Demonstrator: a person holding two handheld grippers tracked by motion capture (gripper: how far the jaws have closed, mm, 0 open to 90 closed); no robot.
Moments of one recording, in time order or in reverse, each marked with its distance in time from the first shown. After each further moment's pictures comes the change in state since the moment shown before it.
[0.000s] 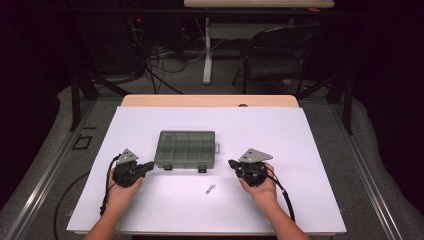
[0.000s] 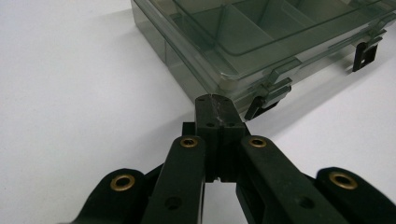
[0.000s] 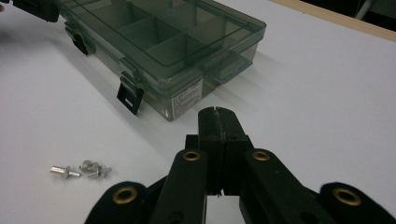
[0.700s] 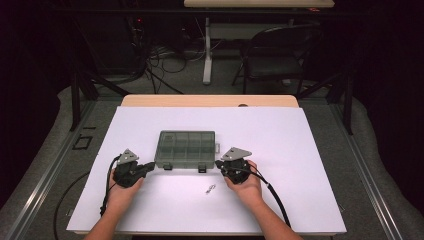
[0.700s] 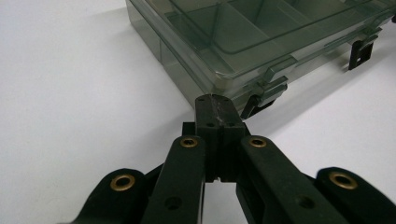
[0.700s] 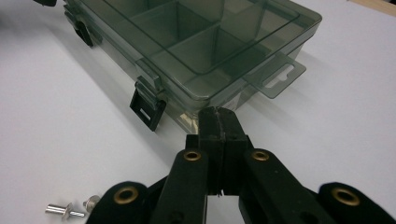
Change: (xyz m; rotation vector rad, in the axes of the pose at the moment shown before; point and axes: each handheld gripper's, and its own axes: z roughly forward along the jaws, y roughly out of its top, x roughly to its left) left arm -0.001 0.000 0.001 0.003 -0.011 0.002; right arm 0.021 0.010 0.041 0.073 0.024 -0.030
